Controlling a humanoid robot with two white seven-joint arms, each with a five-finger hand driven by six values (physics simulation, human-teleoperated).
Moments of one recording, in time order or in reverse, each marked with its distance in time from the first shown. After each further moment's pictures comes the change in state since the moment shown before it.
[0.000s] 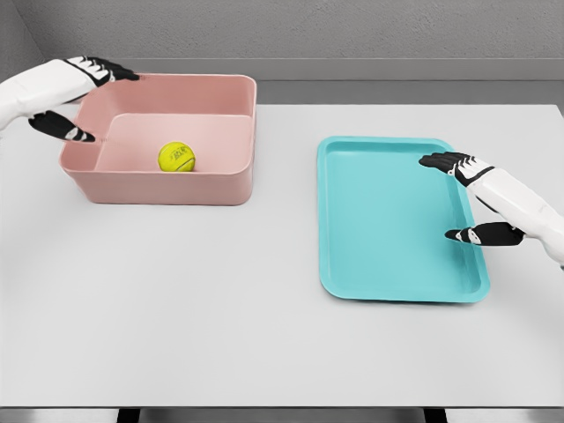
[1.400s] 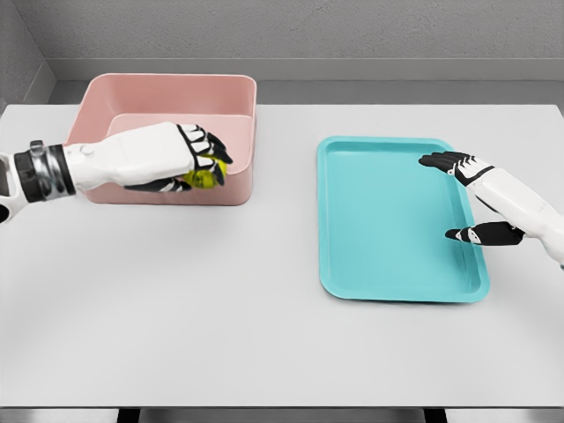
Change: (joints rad) left arm 0.114 -0.040 -0.048 -0.430 -0.138 -0.001 -0.010; right arm -0.002 0.000 0.001 0.000 0.000 0.000 0.000
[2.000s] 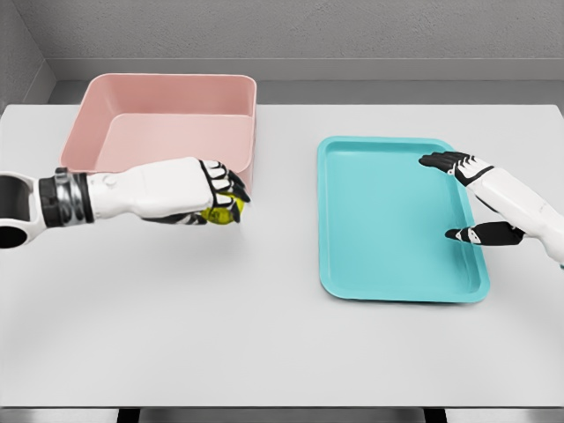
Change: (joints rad) left arm 0.021 0.010 -0.079 -0.076 0.000 0.000 0.000; right arm 0.000 0.000 0.000 0.000 0.000 0.000 0.000
